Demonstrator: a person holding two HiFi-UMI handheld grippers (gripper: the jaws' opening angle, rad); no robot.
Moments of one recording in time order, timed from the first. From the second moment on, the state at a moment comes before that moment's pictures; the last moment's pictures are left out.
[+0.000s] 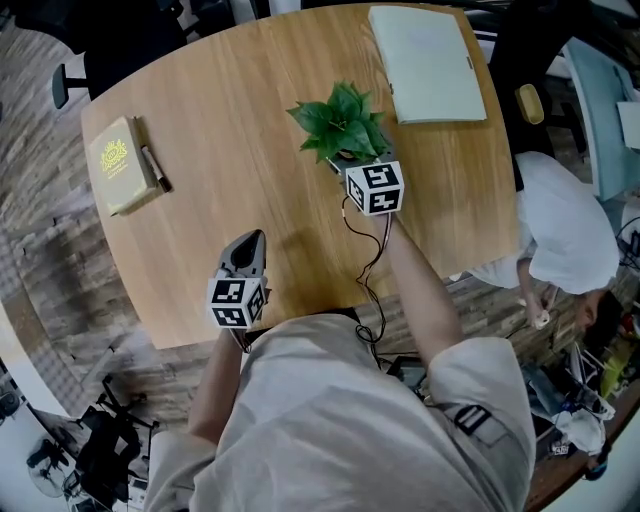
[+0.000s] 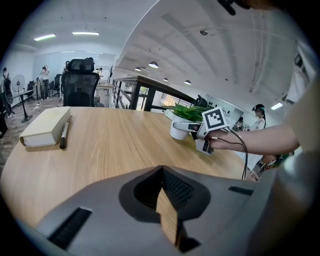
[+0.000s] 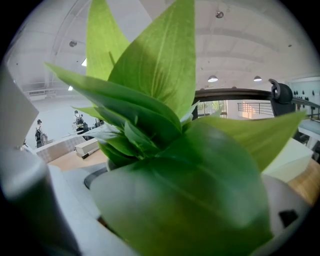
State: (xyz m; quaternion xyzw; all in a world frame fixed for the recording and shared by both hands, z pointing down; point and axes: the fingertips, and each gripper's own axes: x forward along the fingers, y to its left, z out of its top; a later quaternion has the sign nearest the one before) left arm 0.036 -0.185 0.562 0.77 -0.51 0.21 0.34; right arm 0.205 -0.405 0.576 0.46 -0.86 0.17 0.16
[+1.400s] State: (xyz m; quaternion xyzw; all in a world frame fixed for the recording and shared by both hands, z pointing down) left arm 0.041 -0.227 0.579 0.76 -0.52 0.20 0.34; right arm 0.208 -0.385 0.610 0.46 -0.84 0.20 0.18
